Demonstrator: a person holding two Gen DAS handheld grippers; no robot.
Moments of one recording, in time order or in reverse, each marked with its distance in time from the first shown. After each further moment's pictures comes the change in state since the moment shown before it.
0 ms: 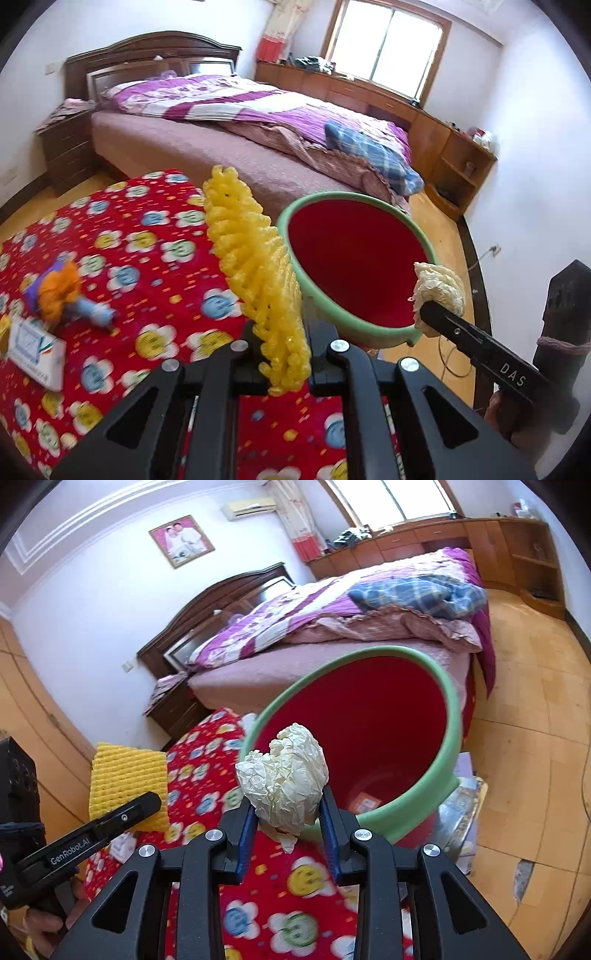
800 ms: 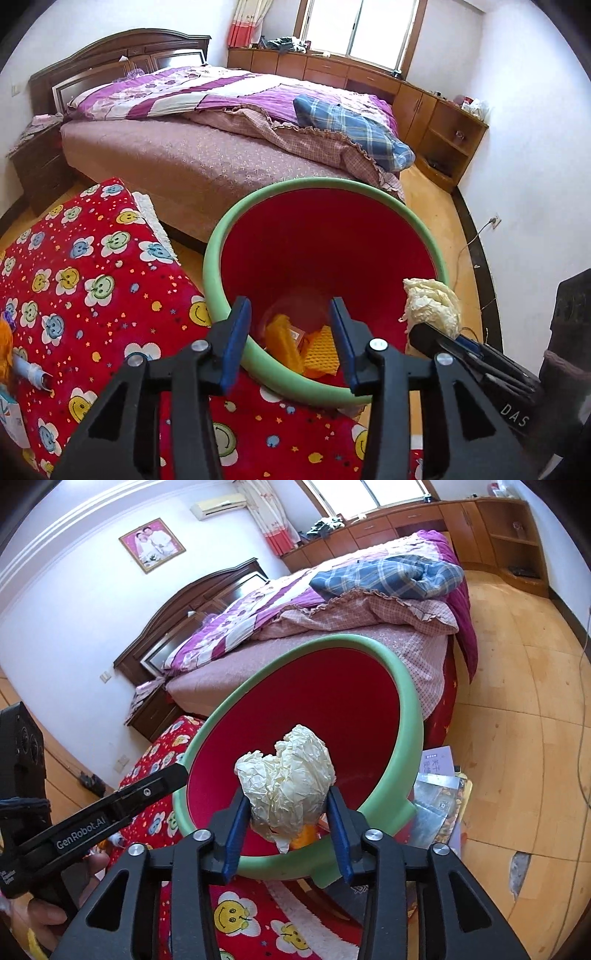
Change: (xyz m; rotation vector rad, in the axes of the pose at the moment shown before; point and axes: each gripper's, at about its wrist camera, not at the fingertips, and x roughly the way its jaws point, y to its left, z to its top) left arm 0.080 -0.047 0.024 0.096 0.073 -0.015; right arm 0.027 -0.048 0.010 0.069 0.027 -0.029
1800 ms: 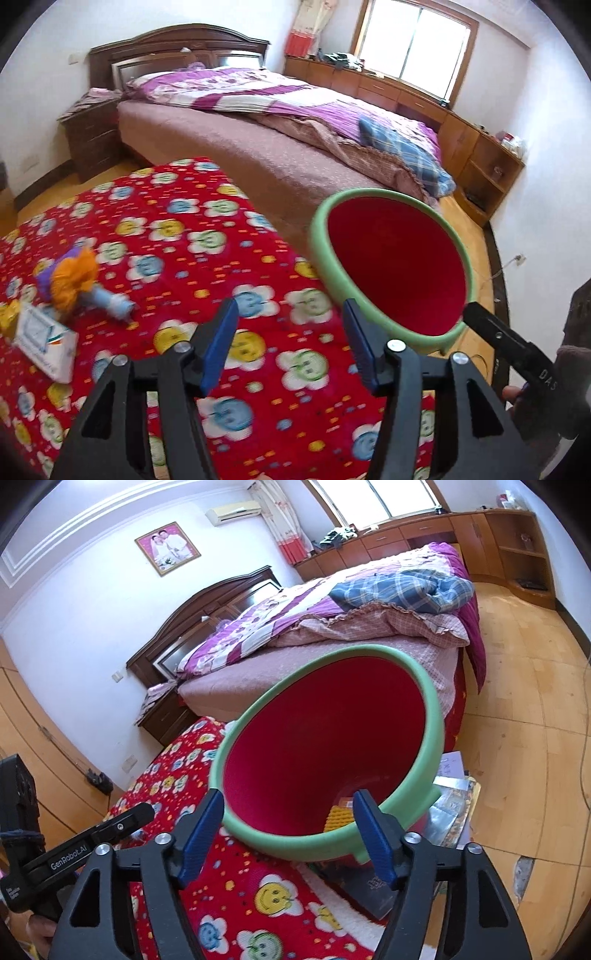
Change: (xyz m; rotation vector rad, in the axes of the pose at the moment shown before) left arm -0.072 0.064 -0.040 -0.164 -0.059 0.141; right arm -0.019 0.034 -0.013 -0.040 -0.032 0.032
